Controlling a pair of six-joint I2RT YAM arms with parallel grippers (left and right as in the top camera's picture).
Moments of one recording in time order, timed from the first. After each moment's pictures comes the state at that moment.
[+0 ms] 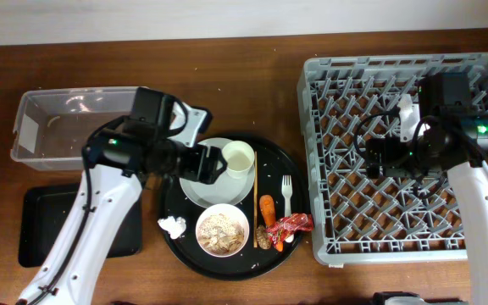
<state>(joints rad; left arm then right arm) -0.29 1.45 1.32 -0.99 0.37 -0.01 -0.03 1.39 1.52 -1.45 -0.03 0.03</state>
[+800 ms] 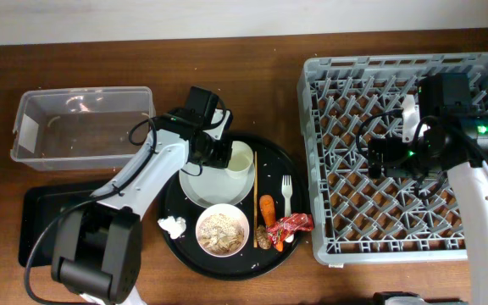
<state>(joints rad) -0.37 1.84 1.32 -0.73 0.21 -0.12 -0.03 1.39 1.52 -1.45 0.00 0.05</state>
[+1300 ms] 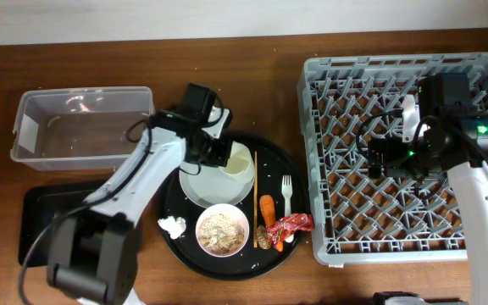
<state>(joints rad) -0.36 1.81 1.36 -0.81 0.26 -0.12 -0.03 1.39 1.52 -1.45 0.00 0.05</state>
